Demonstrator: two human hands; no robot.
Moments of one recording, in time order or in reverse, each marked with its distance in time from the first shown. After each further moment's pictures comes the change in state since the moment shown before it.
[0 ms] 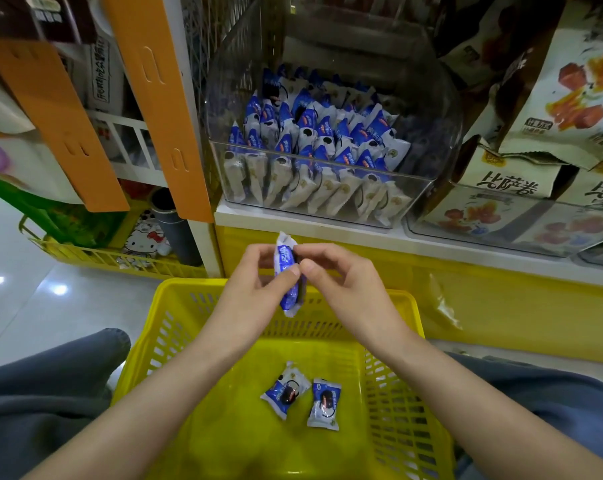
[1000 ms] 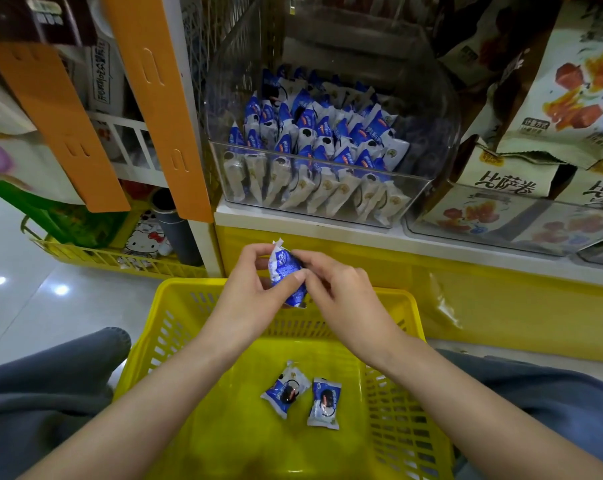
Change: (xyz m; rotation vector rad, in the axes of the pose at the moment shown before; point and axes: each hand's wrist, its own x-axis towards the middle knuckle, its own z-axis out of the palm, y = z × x) left_hand 0.004 -0.006 -0.001 0.039 0.026 -0.005; right_hand -0.004 0.007 0.001 -0.328 -0.068 -0.098
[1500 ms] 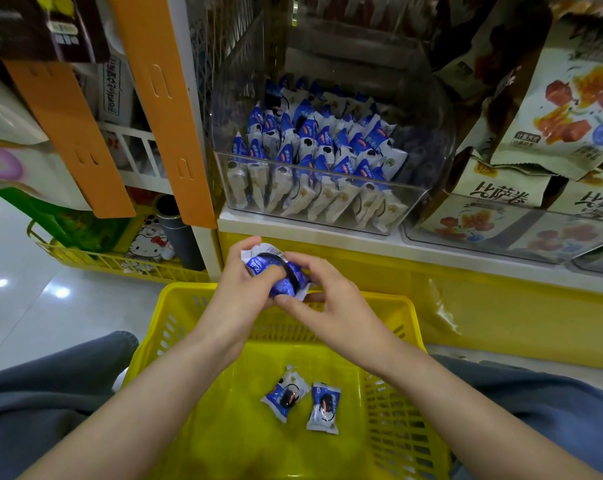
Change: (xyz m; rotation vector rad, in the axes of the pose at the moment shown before) left_hand 0.005 0.011 -0.002 -0.317 0.089 -0.159; right_hand -0.001 -0.003 0.006 0.140 -0.088 -0.004
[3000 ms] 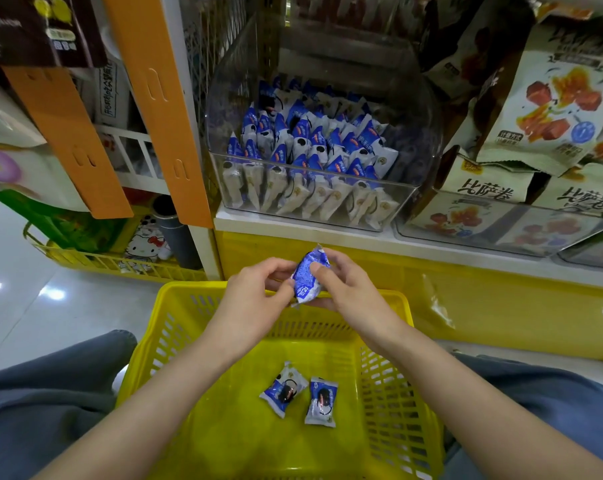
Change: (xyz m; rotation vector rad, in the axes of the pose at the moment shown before) left_hand -0.003 -0.010 -0.001 0.634 -0.168 0.307; right_hand 0.005 0.012 -0.013 0.524 0.092 0.357
